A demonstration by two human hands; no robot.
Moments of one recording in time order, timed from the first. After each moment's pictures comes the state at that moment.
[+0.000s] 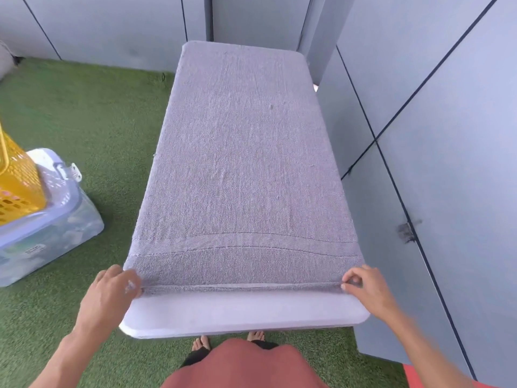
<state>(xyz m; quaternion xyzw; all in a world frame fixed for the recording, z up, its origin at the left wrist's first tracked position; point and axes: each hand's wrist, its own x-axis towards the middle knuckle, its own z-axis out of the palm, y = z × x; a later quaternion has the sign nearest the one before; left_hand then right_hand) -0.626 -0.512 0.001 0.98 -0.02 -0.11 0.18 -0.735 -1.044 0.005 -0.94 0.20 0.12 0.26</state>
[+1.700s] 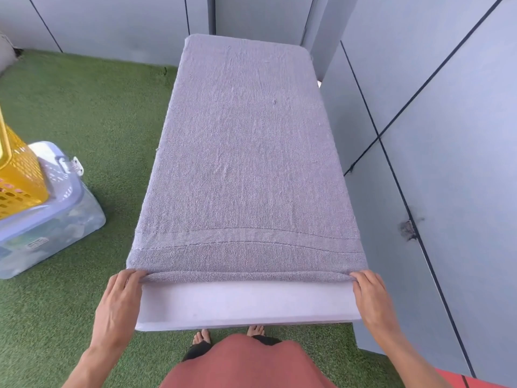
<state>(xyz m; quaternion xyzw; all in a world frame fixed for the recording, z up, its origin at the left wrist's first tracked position) -0.665 -0.522 -0.026 0.99 -0.04 0.01 0.15 -0.769 -1.025 -0.026 -0.98 0.17 -0.03 0.06</state>
